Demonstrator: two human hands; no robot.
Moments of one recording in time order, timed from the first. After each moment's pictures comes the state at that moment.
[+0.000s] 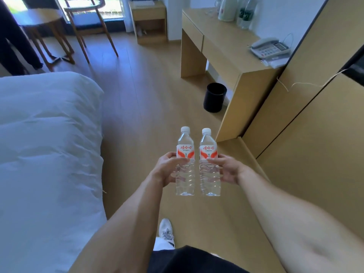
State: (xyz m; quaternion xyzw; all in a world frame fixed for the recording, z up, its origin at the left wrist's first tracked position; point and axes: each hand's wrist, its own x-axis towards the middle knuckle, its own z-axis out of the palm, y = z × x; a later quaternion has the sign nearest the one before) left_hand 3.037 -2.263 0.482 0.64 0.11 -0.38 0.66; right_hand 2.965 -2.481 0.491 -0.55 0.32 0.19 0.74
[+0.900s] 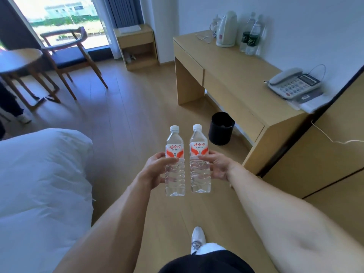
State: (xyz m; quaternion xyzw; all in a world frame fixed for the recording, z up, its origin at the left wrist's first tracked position) left_hand 3.465 -2.350 0.506 0.67 0.09 -0.36 0.65; right_hand 3.388 -2.567 0.498 -0.53 0.29 0.15 0.79
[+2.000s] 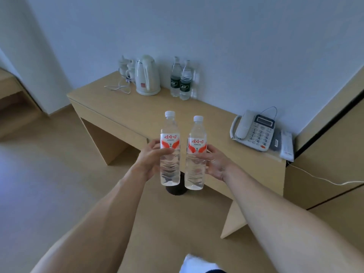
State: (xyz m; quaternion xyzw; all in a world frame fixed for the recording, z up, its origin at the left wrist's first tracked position) left_hand 3.941 -2.690 0.562 0.58 -0.20 -0.53 0.59; right_hand 3.741 -2.808 0.555 -0.44 0.41 -0.20 0.78
